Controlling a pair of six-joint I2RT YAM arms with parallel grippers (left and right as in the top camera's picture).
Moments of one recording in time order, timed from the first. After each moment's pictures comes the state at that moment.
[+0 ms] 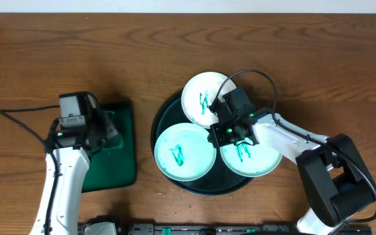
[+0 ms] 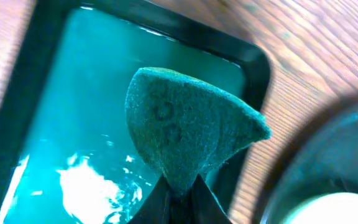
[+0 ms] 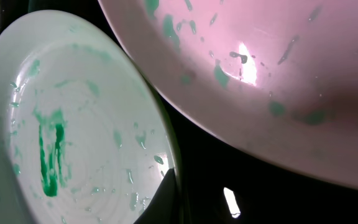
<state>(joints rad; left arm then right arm) 0.13 1.23 0.82 -0.68 0.06 -0.35 0.51 1.82 0.96 -0.38 -0.47 0.27</state>
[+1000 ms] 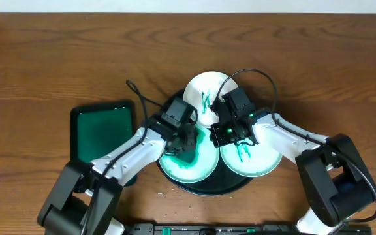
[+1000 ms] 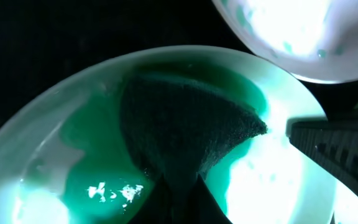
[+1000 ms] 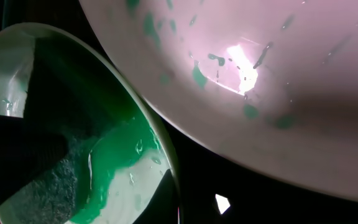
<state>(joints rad) -0.57 1.64 0.85 -0.47 0.16 -0.62 0.51 1.82 0.96 -0.37 -0.41 0.27</state>
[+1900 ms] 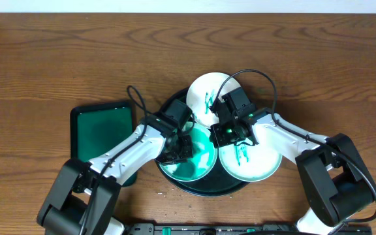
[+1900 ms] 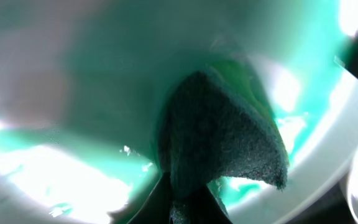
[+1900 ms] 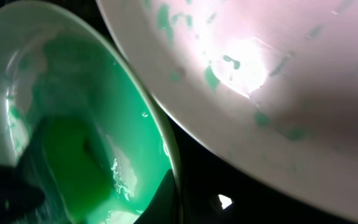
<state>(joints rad) -0.54 1.64 0.88 -0.72 0.25 -0.68 0.51 1.82 0.96 -0.38 -0.42 0.27</state>
